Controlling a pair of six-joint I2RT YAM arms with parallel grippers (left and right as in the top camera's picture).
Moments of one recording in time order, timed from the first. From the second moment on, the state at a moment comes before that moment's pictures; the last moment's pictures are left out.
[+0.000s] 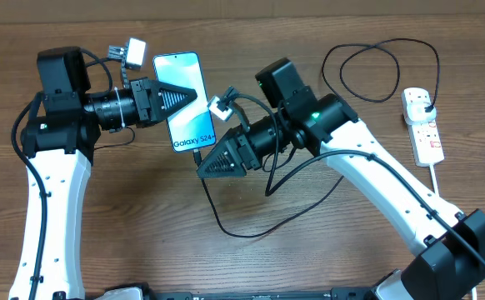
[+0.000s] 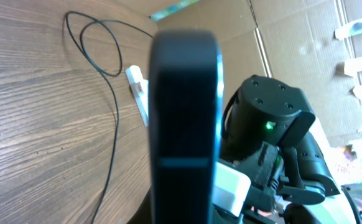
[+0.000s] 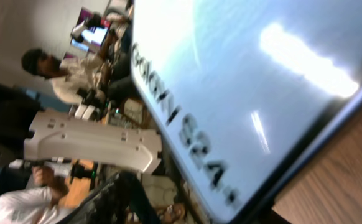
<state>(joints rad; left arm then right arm) 0.10 1.42 1.33 -0.65 1.25 -0.44 0.60 1.69 1.49 -0.76 -1.18 0.05</state>
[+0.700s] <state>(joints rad) 0.10 1.42 1.33 -0.53 1.30 -0.53 0.60 1.69 1.49 -0.62 -1.17 0.15</state>
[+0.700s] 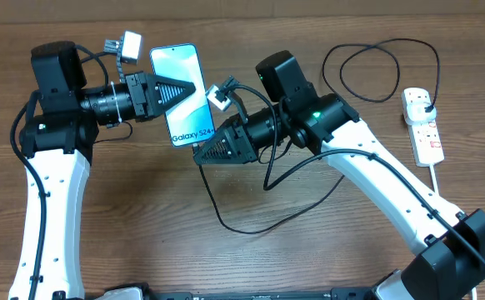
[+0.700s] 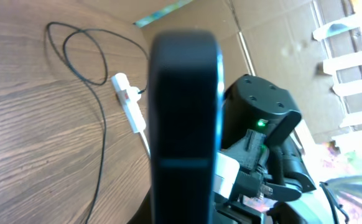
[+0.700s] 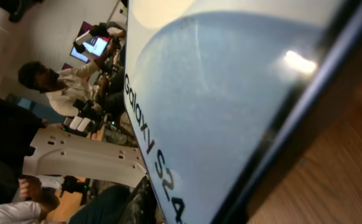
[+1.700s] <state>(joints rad) 0.13 1.42 1.34 -0.50 1.38 -0.44 0.57 1.69 1.47 -0.48 -1.27 0.35</state>
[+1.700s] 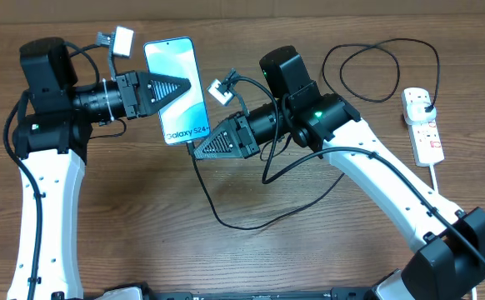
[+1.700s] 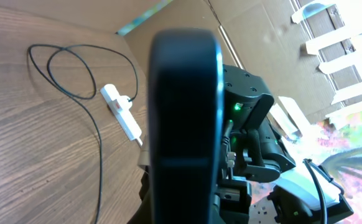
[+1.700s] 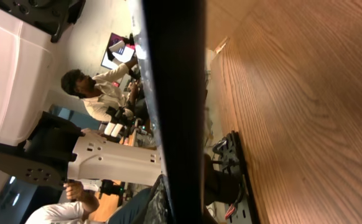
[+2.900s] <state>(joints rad) 0.09 1.42 1.33 -0.53 1.46 -0.41 0.36 1.69 1.48 -1.09 -0.65 0.17</state>
